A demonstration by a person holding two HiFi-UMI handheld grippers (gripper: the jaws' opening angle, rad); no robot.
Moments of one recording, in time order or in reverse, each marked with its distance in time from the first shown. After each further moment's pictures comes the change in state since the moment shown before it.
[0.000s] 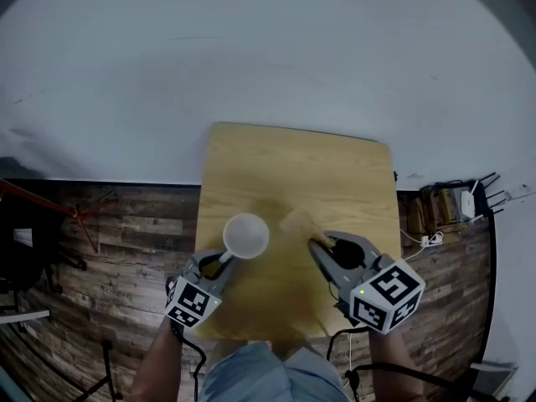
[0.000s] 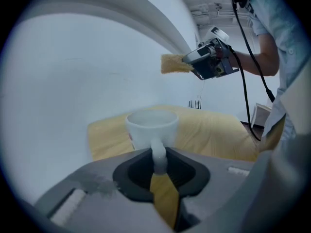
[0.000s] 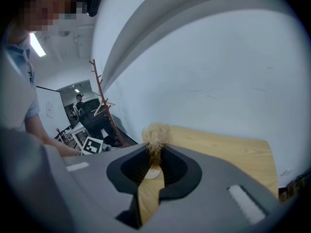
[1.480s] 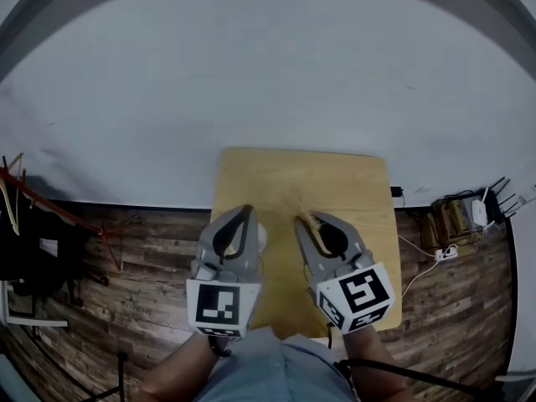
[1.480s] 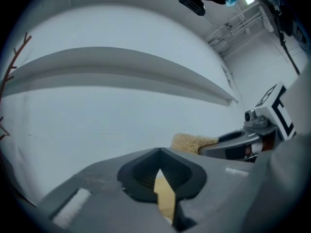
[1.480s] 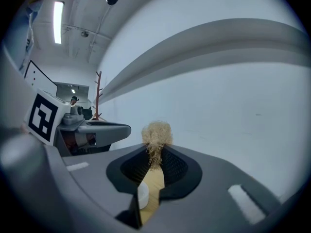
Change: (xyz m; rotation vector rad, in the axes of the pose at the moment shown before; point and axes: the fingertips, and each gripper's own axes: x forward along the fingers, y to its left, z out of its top) left arm -0.096 0.004 0.270 -0.115 -0.451 0.493; right arm -0.041 0.026 0.075 -0.167 -0.347 -0.155
